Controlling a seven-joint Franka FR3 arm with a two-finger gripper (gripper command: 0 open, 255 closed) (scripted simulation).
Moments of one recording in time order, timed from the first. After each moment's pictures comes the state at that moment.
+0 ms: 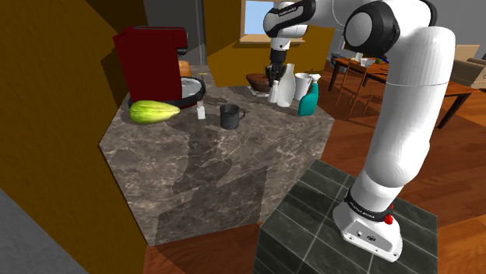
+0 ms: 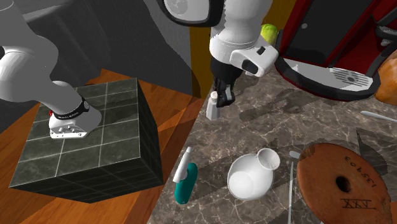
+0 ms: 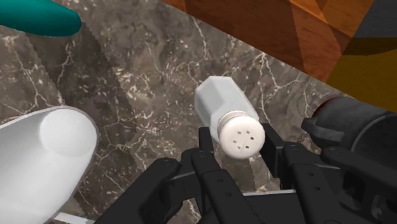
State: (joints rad) arm -0.13 0.25 -0.36 -1.64 0.15 1.82 -0.40
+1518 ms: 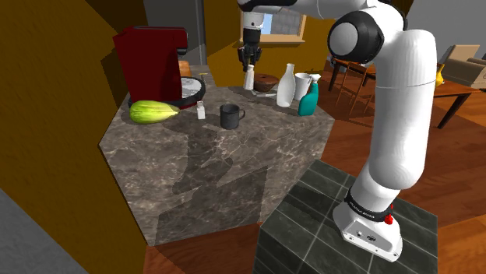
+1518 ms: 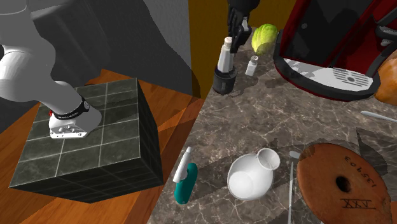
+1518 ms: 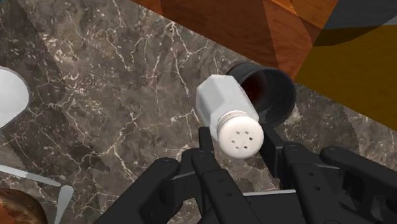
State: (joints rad) arm -0.02 0.36 -0.28 -1.26 0.17 1.58 -0.16
